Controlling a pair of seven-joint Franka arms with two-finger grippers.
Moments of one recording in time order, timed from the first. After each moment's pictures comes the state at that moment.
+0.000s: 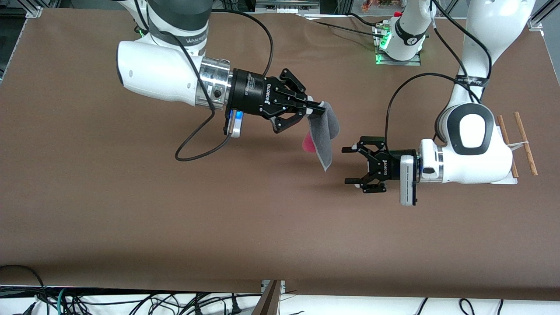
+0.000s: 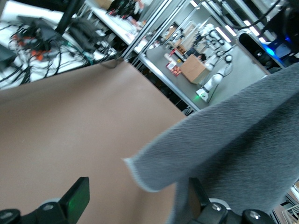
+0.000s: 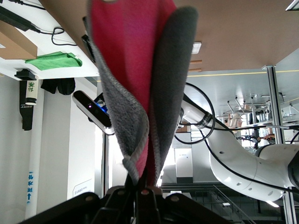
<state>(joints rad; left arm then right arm) -0.13 0.53 -0.05 -1.52 -1.31 1.81 1.27 0.11 0.58 0.78 -1.24 0.82 2.48 1.81</state>
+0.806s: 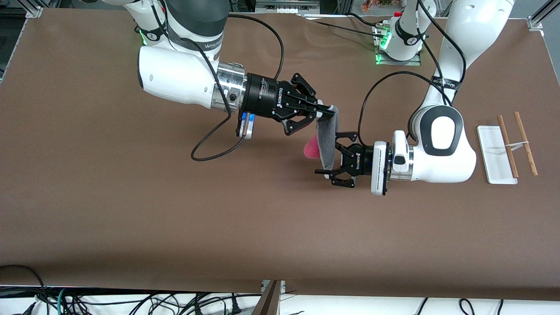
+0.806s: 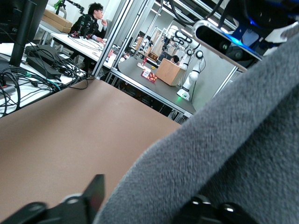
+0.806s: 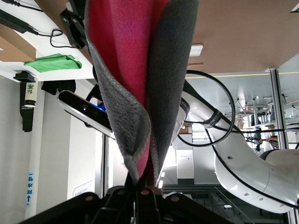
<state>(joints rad) -0.20 0.56 -0.05 -1.52 -1.40 1.81 1.51 0.15 0.61 0.77 -1.24 0.80 2.52 1.79</state>
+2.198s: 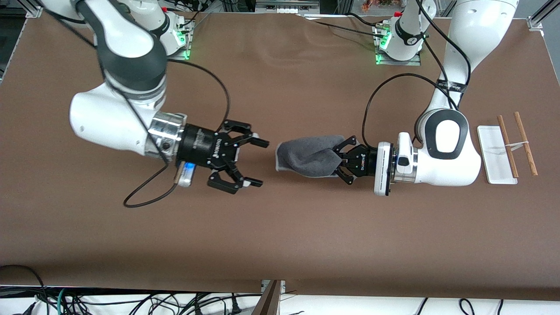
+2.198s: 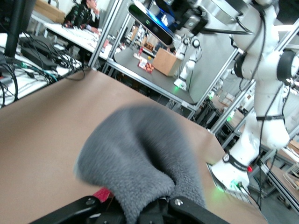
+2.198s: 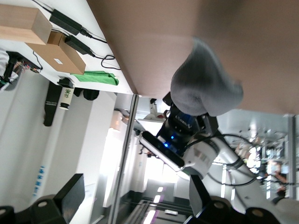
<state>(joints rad) -0.17 0.57 -0.04 -1.51 -1.32 1.75 1.52 -0.07 0.65 0.72 -1.24 0.80 2.33 1.46</state>
